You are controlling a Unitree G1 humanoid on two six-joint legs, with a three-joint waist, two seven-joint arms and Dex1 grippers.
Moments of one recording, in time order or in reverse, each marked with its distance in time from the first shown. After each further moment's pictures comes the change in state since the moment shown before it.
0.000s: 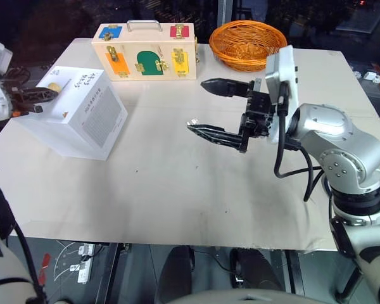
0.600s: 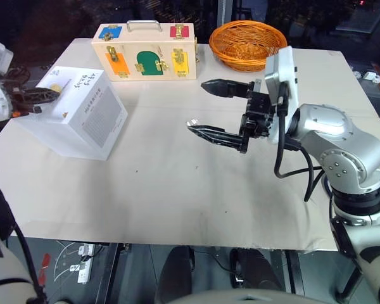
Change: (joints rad) left arm 0.011 0.000 0.008 -0.019 0.004 0.007 -0.010; right arm 0.000 -0.001 0.000 0.000 0.000 0.002 0.002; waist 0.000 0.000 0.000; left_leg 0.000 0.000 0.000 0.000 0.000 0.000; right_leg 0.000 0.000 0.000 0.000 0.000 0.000
